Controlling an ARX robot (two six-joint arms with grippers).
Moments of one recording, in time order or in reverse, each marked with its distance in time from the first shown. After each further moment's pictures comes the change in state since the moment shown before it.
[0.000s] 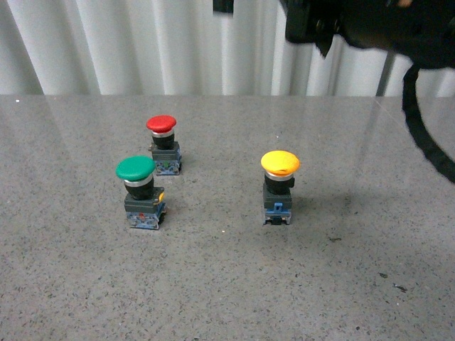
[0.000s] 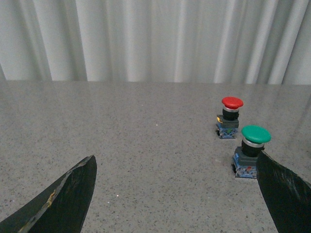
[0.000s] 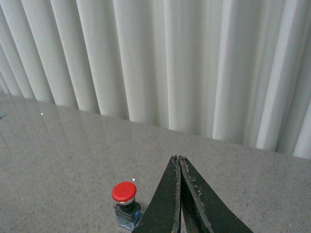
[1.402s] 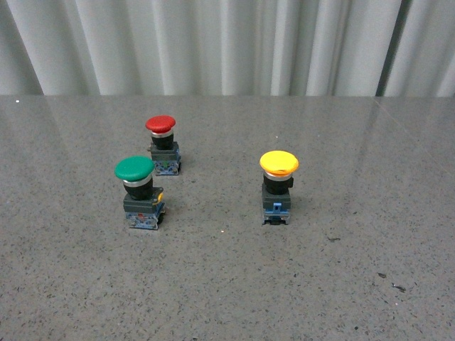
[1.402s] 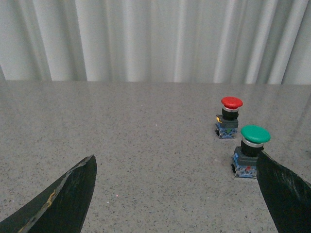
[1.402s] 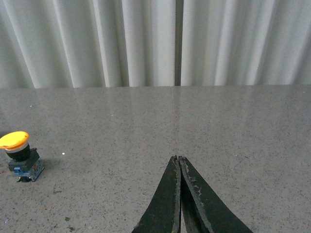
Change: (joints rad) left arm 0.000 0.000 0.000 0.000 0.000 0.000; right arm -0.525 -1.370 -0.724 -0.726 -0.018 -0.047
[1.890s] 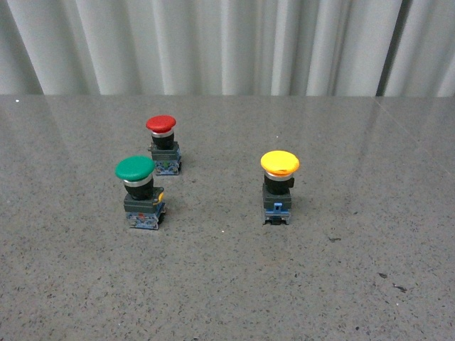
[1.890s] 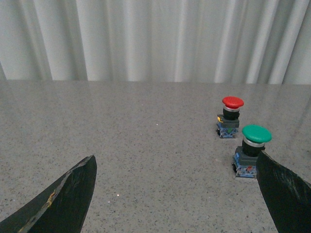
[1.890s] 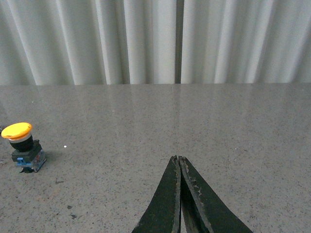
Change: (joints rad) left arm 0.000 0.000 0.000 -0.001 -0.001 0.000; right arm 0.000 -0.203 -0.039 -0.152 0.000 -0.003
